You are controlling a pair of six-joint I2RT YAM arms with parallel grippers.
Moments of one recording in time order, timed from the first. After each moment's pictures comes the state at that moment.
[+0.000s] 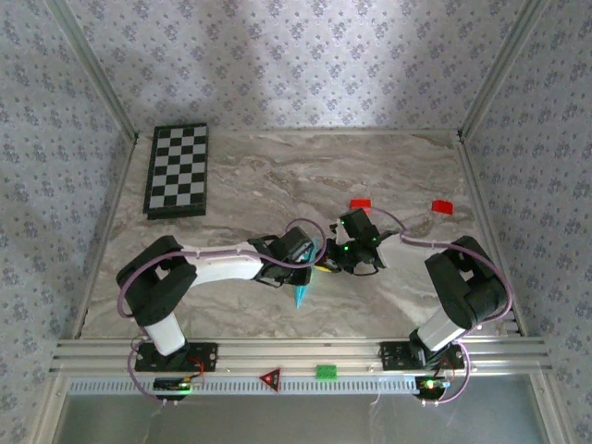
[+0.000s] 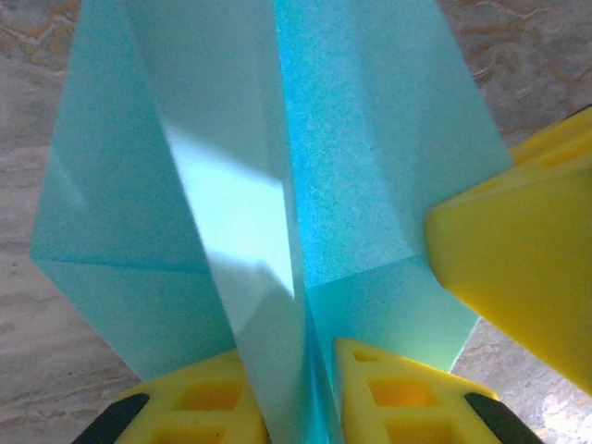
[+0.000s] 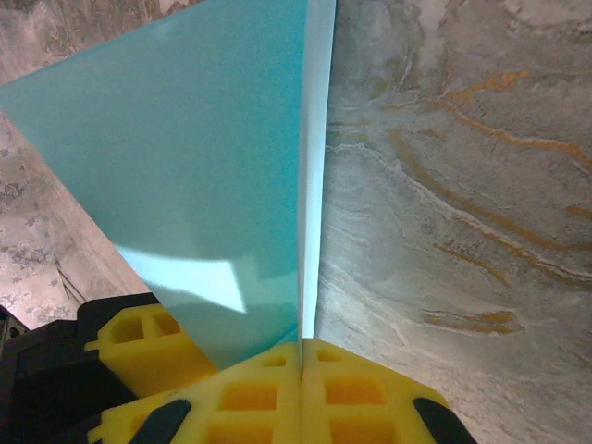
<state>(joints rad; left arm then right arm) -0.98 1.71 0.94 -0.33 0.06 -0.72 0.55 1.57 0.70 -0.11 -0.59 0.82</state>
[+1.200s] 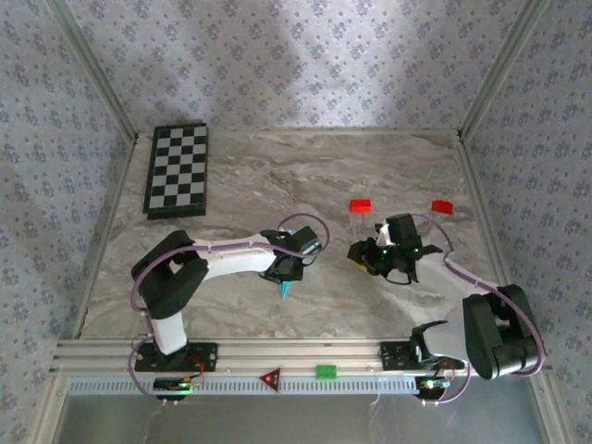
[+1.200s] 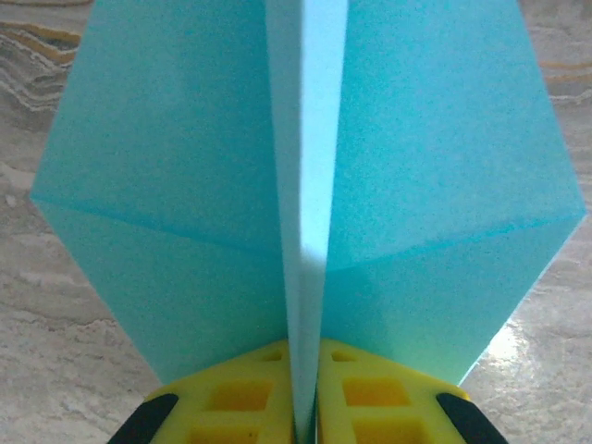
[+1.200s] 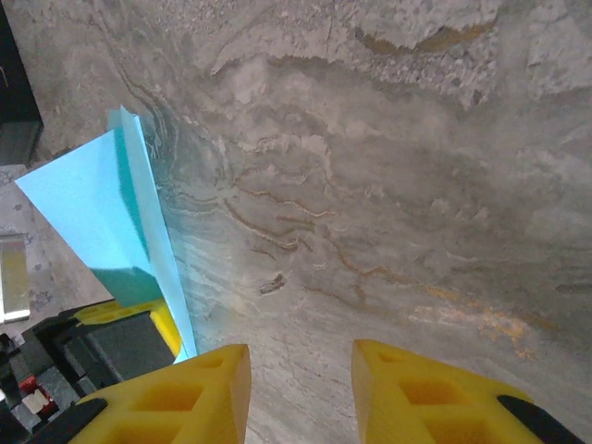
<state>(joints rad) -1.00 1.80 1.10 -0.66 -0.21 -0.88 0.27 1.24 0.50 -0.21 -0.55 0.78</state>
